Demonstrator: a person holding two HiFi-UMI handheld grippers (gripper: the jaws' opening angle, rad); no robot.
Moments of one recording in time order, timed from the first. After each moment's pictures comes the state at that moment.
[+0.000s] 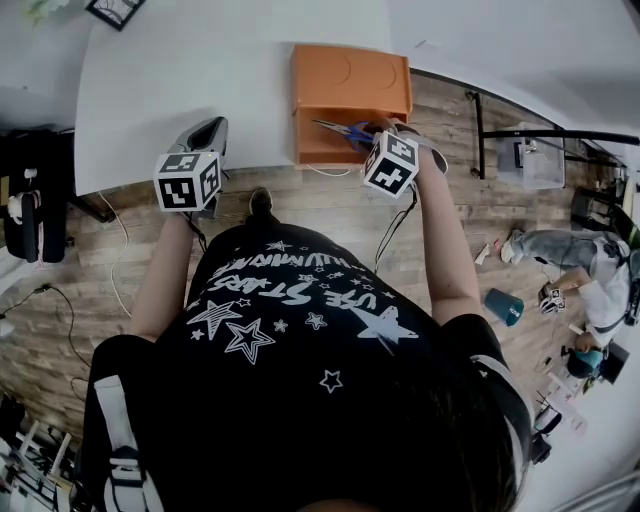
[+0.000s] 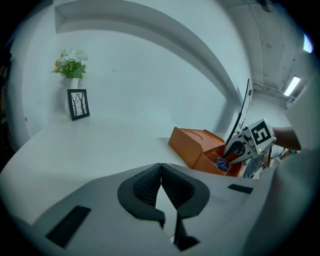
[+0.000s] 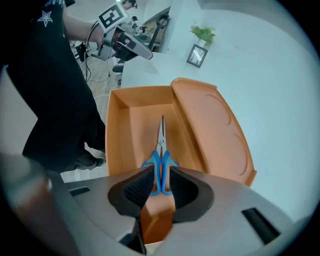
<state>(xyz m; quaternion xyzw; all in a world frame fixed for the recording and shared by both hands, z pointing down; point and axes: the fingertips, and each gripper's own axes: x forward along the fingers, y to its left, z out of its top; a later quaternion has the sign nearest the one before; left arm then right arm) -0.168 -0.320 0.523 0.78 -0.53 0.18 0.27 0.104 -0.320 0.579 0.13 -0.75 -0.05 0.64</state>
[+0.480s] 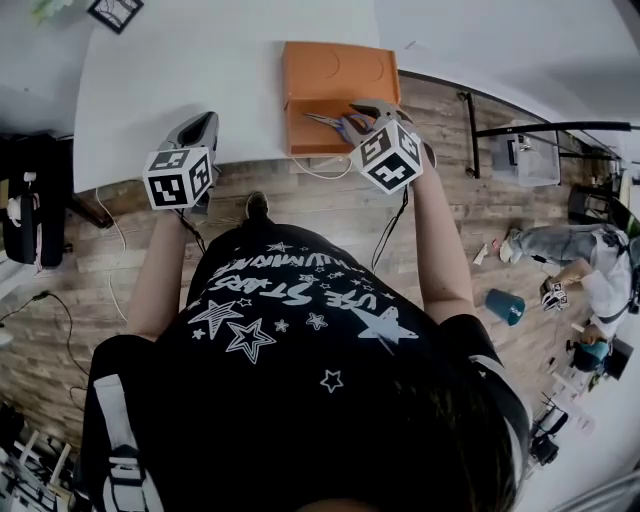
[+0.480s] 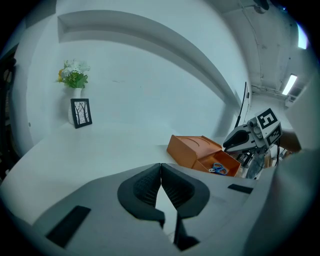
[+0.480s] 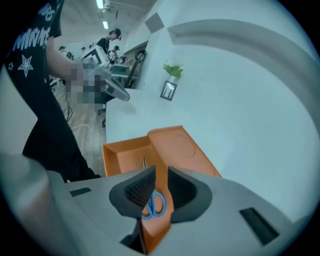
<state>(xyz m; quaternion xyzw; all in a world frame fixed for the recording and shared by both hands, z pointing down) -0.173 -0.316 0.498 0.78 -0.55 0.16 0.25 0.062 -0.340 0.495 0.26 -0.83 -0.07 0.49</state>
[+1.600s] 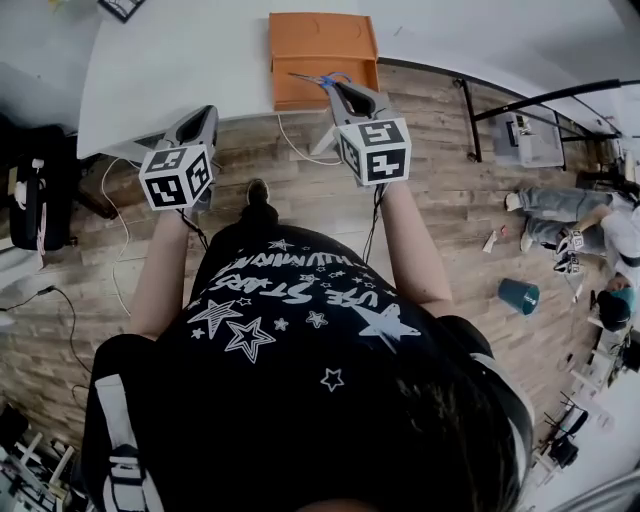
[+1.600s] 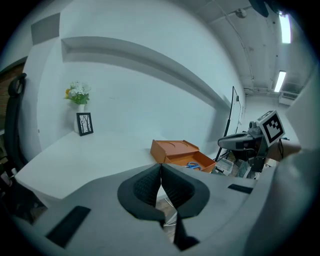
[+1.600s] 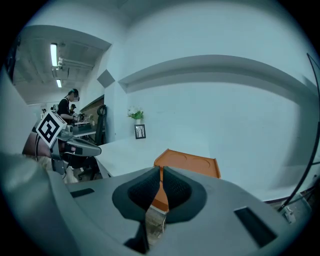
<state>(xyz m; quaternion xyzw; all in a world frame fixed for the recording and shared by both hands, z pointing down) -0.142 -0.237 0.453 0.80 -0.55 0.12 0.20 0.063 -0.277 0.425 0.46 -0.86 0.08 0.20</state>
